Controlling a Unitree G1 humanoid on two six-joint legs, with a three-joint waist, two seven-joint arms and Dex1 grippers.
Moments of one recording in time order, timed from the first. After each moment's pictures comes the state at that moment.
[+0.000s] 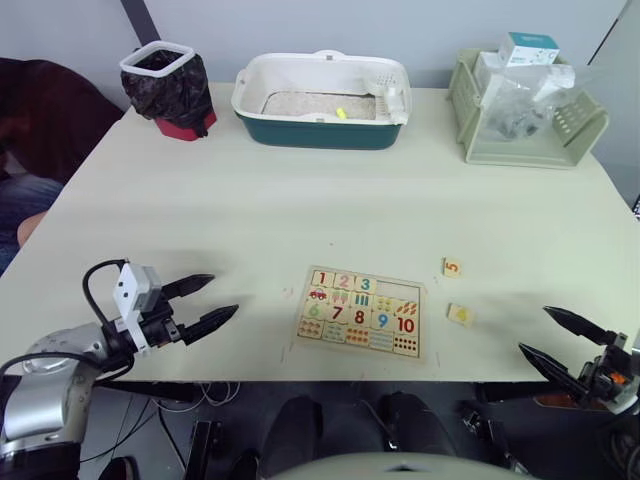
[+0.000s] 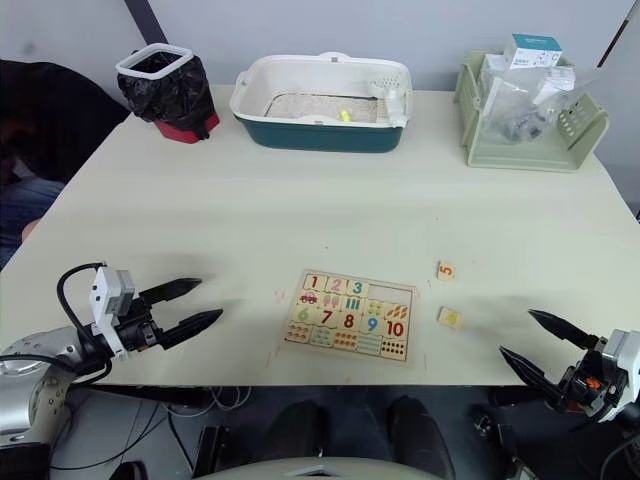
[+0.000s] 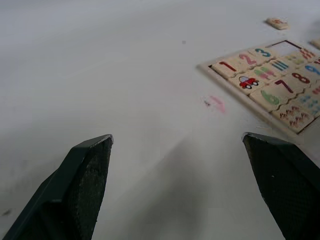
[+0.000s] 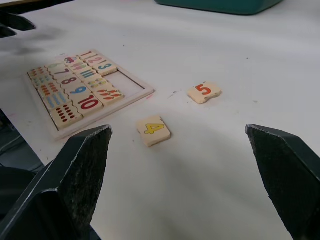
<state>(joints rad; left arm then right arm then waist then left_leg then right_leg) 0.18 0.70 0.42 -0.05 -0.48 0.23 -1.16 0.48 -0.58 -0.48 -0.09 0.67 -0.08 1.21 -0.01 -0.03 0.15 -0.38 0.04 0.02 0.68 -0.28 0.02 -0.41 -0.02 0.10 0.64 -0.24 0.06</state>
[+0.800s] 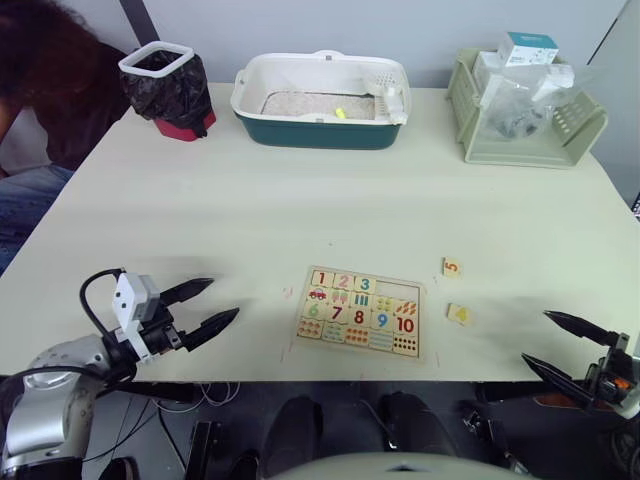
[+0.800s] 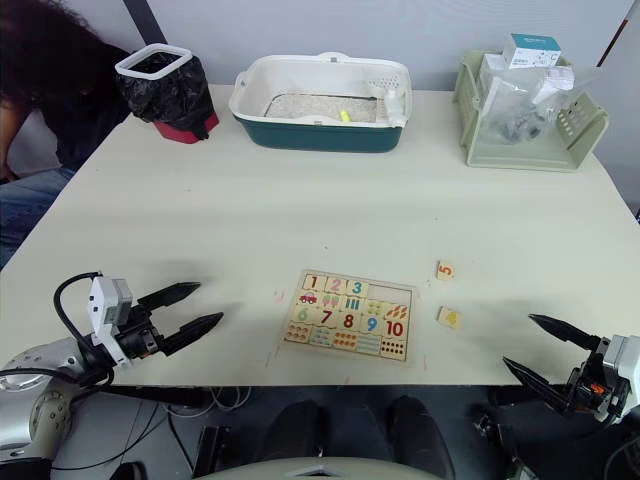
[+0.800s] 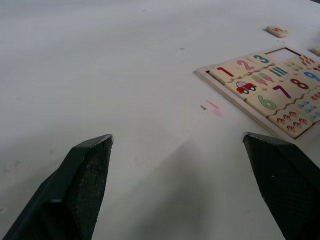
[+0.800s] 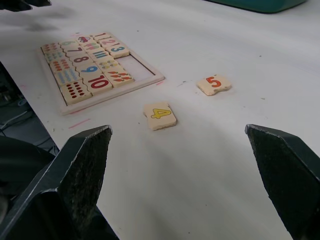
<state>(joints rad) 0.20 0.68 0.39 -0.07 -0.51 0.20 -1.13 0.44 -0.60 -0.48 -0.03 0.61 -0.16 1.30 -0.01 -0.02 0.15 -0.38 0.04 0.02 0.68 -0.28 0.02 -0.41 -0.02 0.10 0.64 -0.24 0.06</state>
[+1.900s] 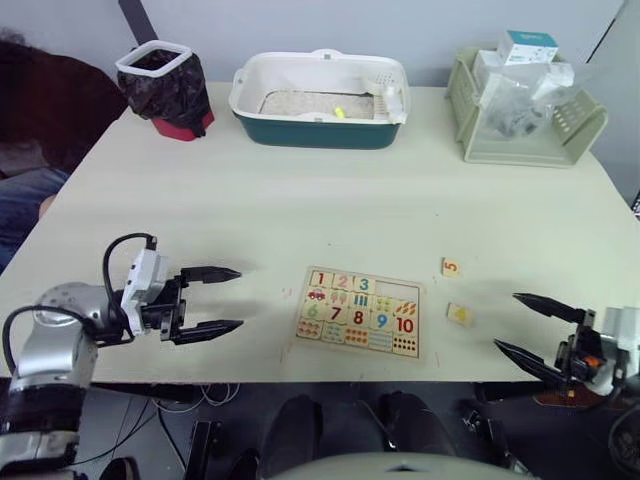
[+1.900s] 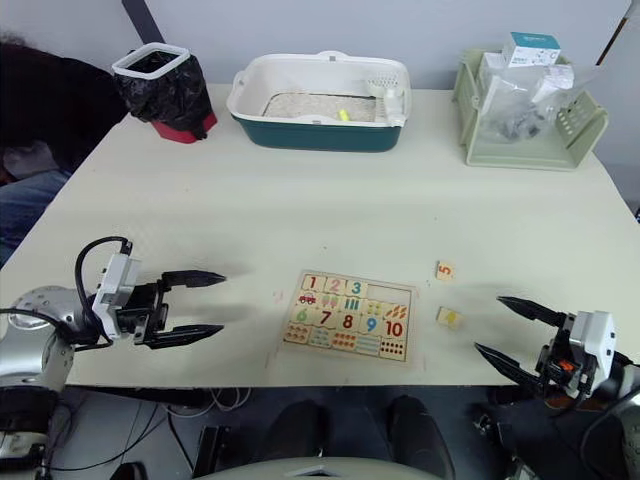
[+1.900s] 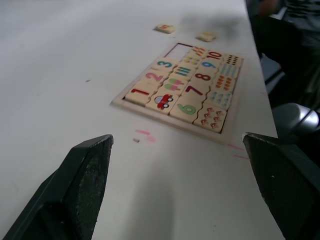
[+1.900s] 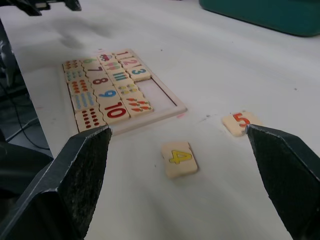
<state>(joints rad) -0.15 0.94 0.07 0.27 -0.61 -0.08 -1.58 0.33 -0.63 -0.35 -0.17 0.57 -0.06 1.24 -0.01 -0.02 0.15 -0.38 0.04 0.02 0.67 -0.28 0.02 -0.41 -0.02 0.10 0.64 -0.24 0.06</state>
